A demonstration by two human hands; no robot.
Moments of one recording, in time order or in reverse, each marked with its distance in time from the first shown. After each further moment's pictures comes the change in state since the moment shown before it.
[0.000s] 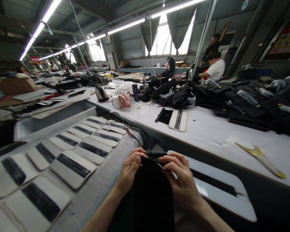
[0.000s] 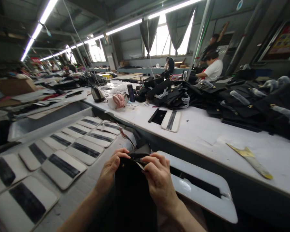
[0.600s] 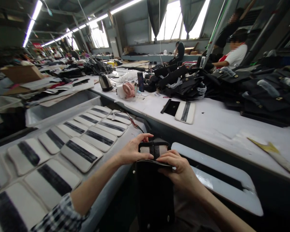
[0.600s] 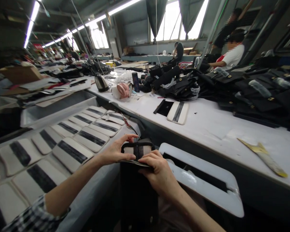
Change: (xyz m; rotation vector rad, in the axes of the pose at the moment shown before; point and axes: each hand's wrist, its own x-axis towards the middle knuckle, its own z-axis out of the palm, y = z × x) left_hand 0.044 -0.007 -0.039 0.362 -0.378 -0.012; right_hand 0.004 -0.001 0.020 0.257 -0.266 0.164
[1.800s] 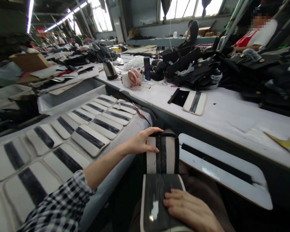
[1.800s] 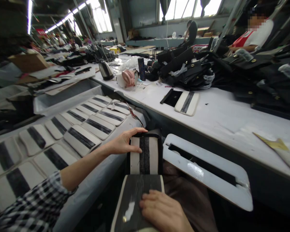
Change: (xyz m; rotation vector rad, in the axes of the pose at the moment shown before) left_hand 0.000 -0.020 0.006 -0.012 -0.119 0.141; right_hand -0.102 0.000 0.015 0.084 -0.195 -0.374
